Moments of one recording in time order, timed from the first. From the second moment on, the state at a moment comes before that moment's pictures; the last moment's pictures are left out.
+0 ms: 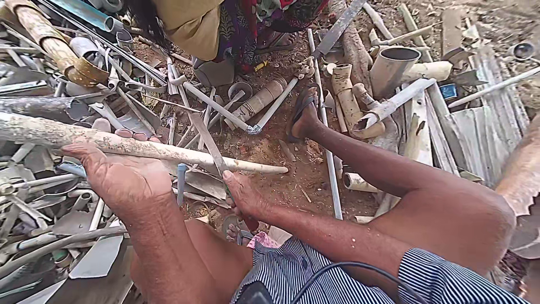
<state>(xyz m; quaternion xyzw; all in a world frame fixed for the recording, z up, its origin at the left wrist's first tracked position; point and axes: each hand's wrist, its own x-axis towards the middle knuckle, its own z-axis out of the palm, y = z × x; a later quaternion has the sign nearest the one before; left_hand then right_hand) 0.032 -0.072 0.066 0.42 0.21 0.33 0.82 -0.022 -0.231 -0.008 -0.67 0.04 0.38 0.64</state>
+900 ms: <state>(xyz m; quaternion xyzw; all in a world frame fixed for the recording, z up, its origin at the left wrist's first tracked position) 0.034 -0.085 0.059 0.49 0.20 0.37 0.76 -0.058 -0.292 -0.078 -0.65 0.28 0.38 0.60</state>
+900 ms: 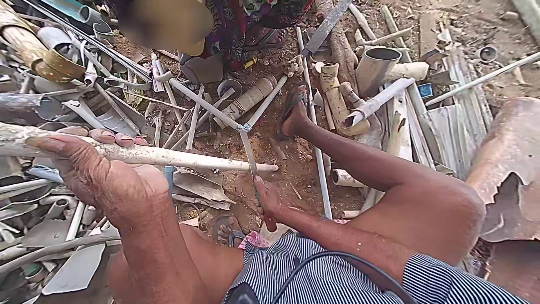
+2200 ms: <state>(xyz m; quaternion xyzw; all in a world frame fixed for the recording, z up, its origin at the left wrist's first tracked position) 0.042 -0.052 0.035 0.55 0.23 0.36 0.72 -0.051 -0.285 -0.071 -0.66 0.17 0.41 0.61</state>
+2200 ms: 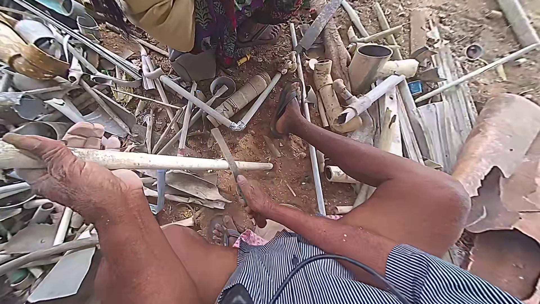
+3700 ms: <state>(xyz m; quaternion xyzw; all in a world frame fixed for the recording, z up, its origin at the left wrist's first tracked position) 0.047 -0.080 0.039 0.51 0.21 0.37 0.75 -0.014 -0.244 -0.036 -0.71 0.06 0.35 0.61</state>
